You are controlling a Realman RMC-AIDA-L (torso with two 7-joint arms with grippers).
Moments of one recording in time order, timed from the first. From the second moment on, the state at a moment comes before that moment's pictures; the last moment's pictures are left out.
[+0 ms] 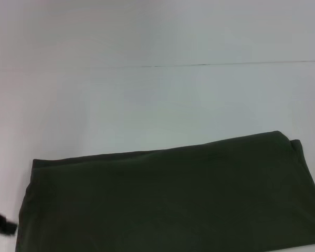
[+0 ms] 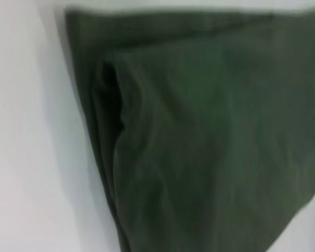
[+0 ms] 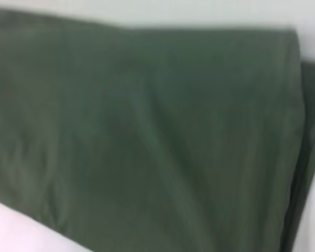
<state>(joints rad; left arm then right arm) -0.64 -1.97 0.37 0.96 2.85 2.04 -2.33 0.72 1.87 -0.63 -0.92 -2.77 -1.92 2.36</state>
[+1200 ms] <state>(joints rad) -0.64 -1.94 0.24 0.84 2.76 1.96 -2.41 0.64 2.09 -0.75 -0.57 -2.13 -1.48 1.13</state>
